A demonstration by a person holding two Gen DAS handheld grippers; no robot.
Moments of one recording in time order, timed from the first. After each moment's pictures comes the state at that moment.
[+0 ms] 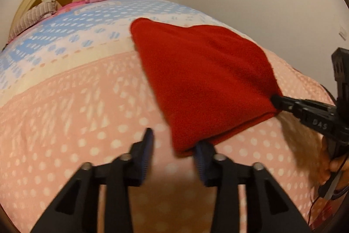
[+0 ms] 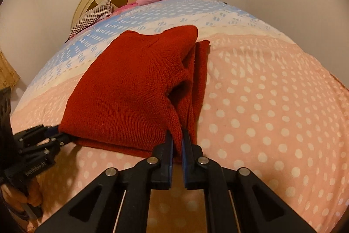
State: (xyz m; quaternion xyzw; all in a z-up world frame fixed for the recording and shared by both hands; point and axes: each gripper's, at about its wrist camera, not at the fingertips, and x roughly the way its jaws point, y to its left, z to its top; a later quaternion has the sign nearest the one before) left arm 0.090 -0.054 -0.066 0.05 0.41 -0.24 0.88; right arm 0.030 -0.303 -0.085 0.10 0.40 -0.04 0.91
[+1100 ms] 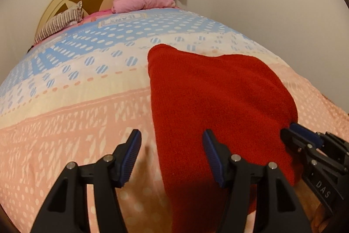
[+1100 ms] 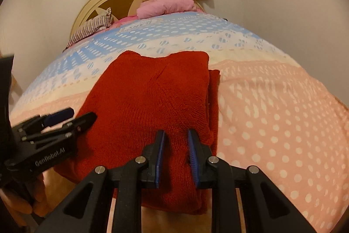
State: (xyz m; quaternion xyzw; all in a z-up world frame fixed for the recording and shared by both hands) left arm 0.141 -0.099 -0.055 0.06 0.37 -0.14 0.91; right arm 0.073 -0.290 -0.077 0.07 0.36 -0.06 0.93
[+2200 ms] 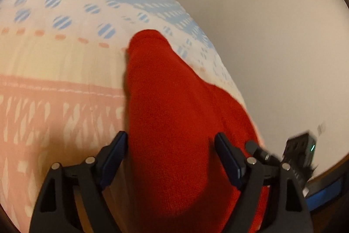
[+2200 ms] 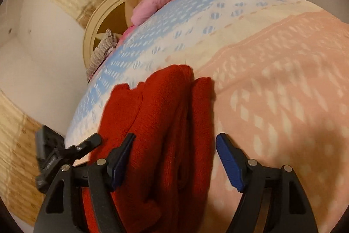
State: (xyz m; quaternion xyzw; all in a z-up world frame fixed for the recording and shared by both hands) left arm 0.236 -0.078 -0.091 -0.20 0.45 -0.30 0.81; right arm 0.153 -0.387 -0.103 0.30 0.37 0.04 0.88
